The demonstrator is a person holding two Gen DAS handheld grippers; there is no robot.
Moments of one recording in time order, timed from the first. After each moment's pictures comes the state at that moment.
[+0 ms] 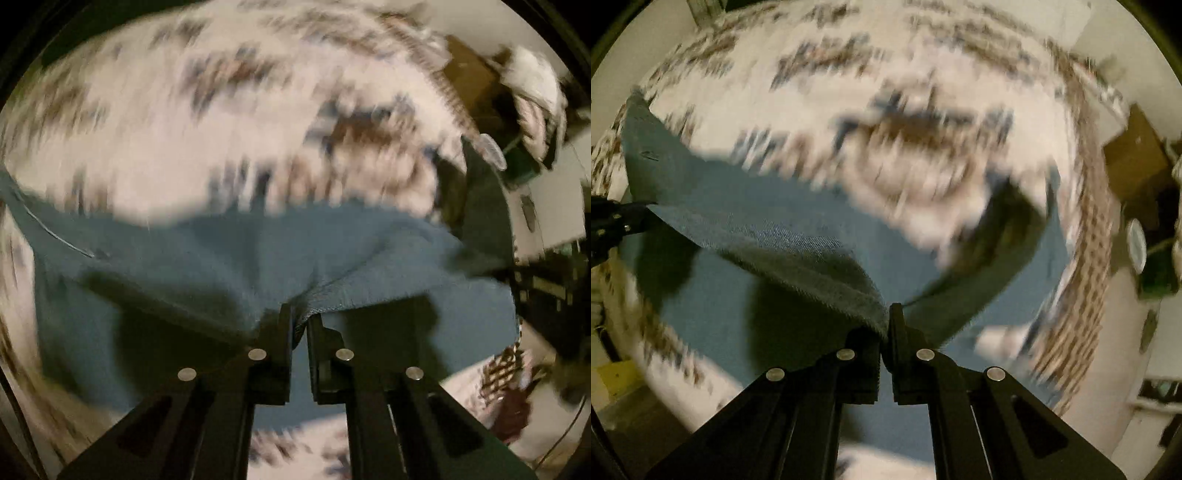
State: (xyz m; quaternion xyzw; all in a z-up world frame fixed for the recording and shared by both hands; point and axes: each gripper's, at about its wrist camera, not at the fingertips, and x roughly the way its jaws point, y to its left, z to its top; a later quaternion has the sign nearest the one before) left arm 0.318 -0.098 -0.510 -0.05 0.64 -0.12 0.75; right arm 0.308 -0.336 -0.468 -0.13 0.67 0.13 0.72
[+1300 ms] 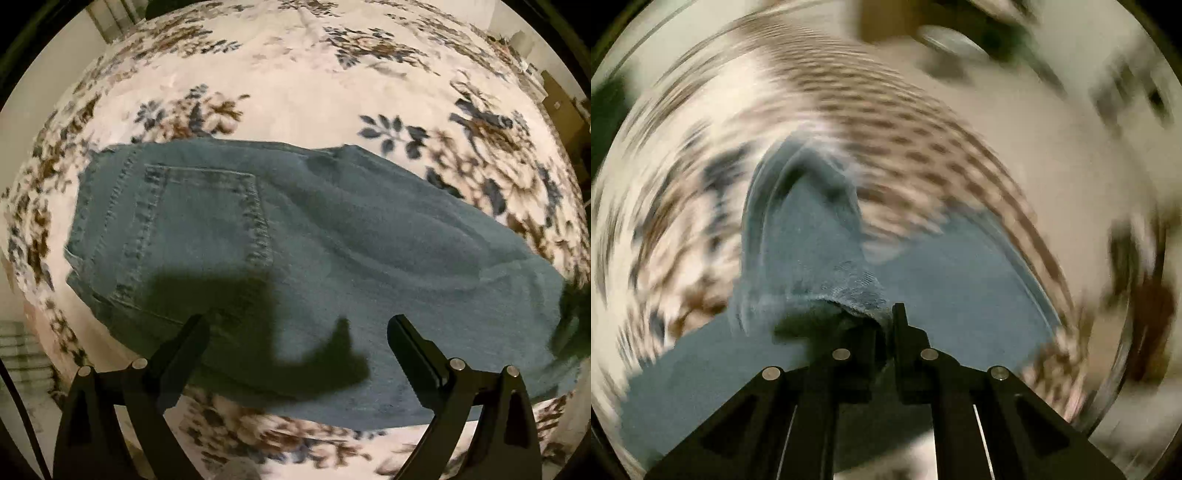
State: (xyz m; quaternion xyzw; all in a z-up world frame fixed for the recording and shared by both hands) left arm 0.278 -0.036 -0.561 -0.05 0.63 0.06 0.77; right arm 0.169 -0.540 -0.462 0.26 0.62 -0.31 0.67
